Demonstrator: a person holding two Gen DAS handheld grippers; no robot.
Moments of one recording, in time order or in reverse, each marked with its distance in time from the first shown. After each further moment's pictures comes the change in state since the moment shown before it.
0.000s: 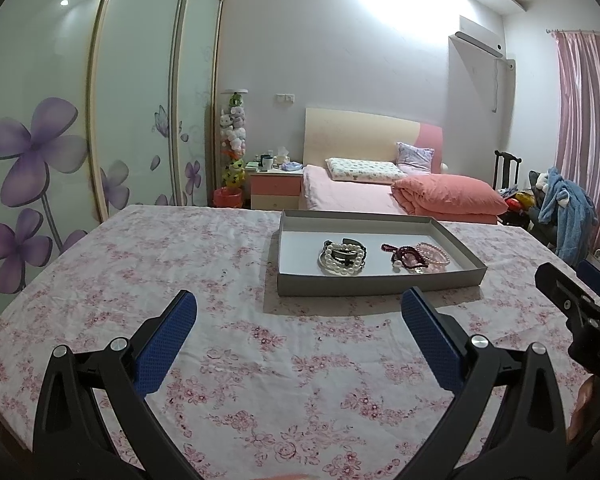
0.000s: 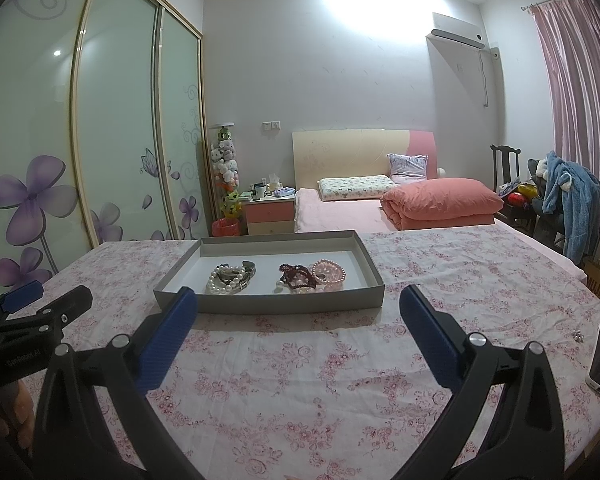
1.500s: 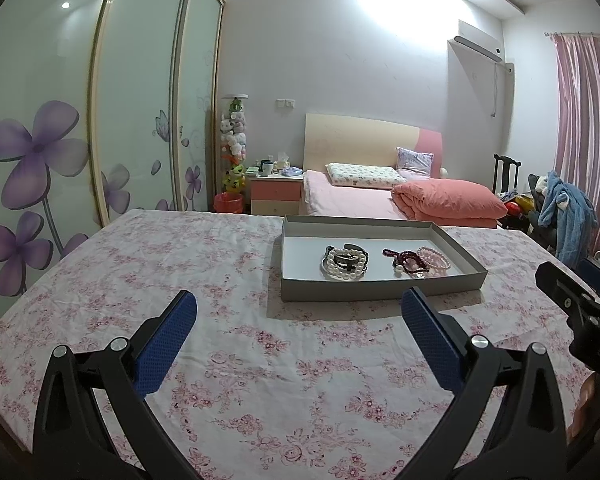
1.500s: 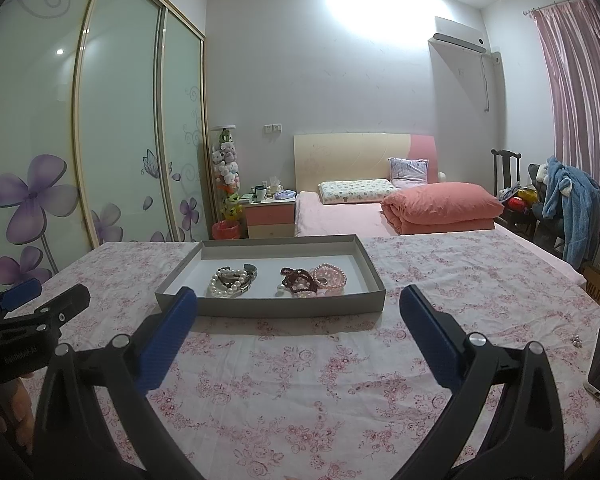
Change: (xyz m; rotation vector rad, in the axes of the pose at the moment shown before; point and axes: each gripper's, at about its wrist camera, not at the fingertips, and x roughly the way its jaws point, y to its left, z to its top) left arm -0.003 0.006 -0.001 0.001 -0.025 0.001; right arm -0.001 0.000 -0.001 -0.004 -0.004 -0.001
